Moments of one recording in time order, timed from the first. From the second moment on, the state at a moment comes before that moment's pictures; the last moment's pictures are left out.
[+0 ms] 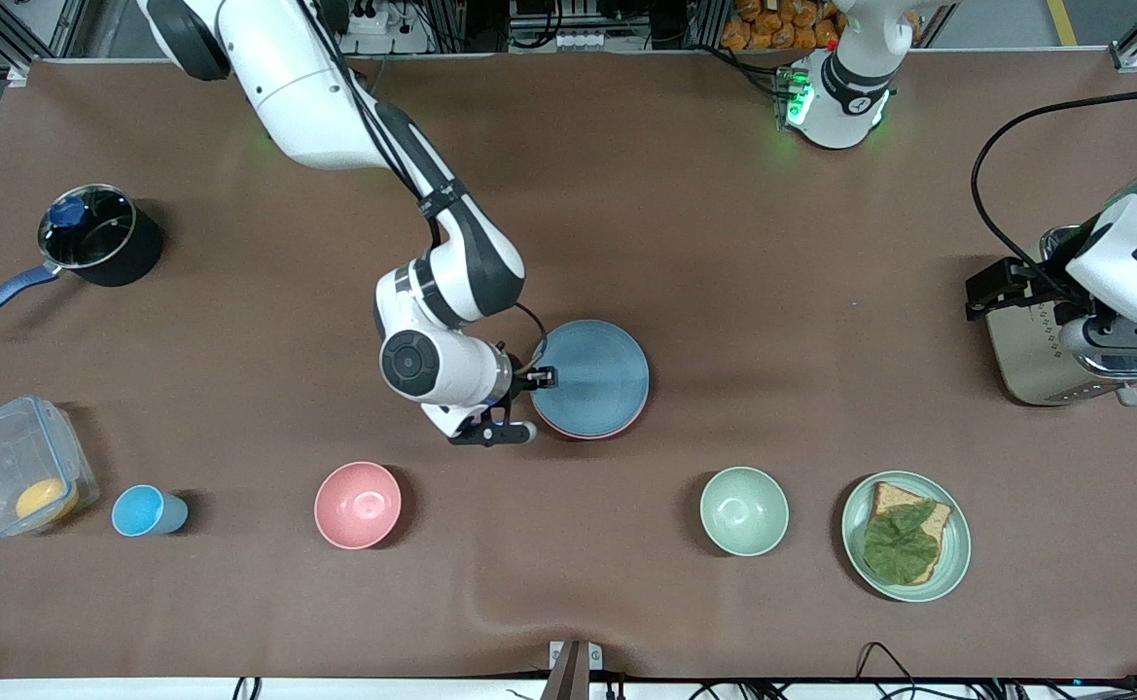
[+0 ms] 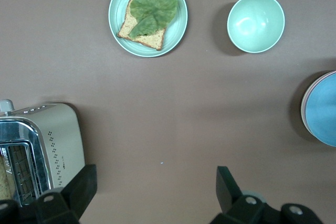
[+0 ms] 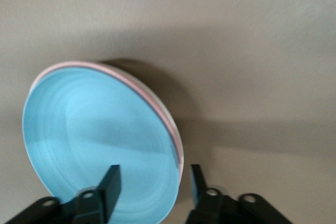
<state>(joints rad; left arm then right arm) 0.14 0.17 -0.27 -1.44 0.05 1.60 -0.07 0.60 0.81 -0.09 -1.30 0.49 2.05 0.32</state>
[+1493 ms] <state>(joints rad) -0.04 0.00 -0.01 -1.65 0.00 1.68 0.03 0.07 0.28 -0.14 -1.40 0.03 1.50 -0.02</state>
